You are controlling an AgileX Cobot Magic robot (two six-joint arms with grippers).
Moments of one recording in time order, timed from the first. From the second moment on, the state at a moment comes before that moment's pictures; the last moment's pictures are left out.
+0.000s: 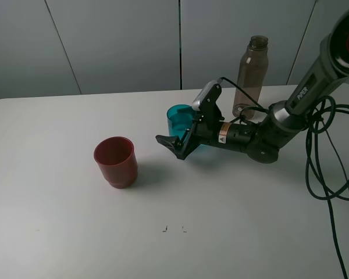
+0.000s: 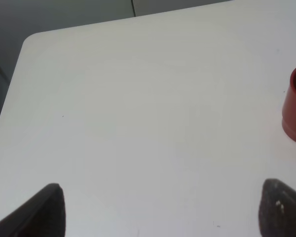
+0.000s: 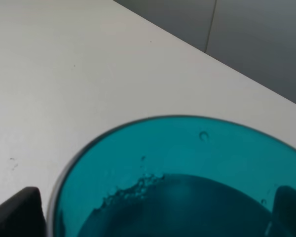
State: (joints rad) left arm 0.05 0.00 -0.52 -0.02 1.09 0.14; right arm 0.39 2.39 -1.00 -0.69 -1.09 0.10
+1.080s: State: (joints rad) left arm 0.05 0.00 -0.52 -0.02 1.09 0.14; right arm 0.39 2.39 -1.01 -0.66 -1.08 0.11
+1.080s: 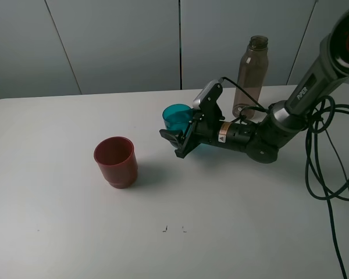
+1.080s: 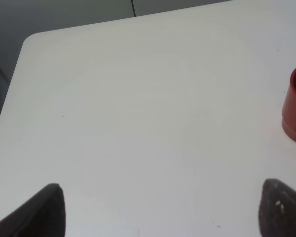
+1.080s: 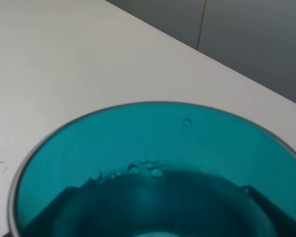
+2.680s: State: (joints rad) left arm 0.05 0.00 -0.52 -0.02 1.09 0.14; right arm 0.46 2.30 -1.18 -0.72 -0.99 0.24
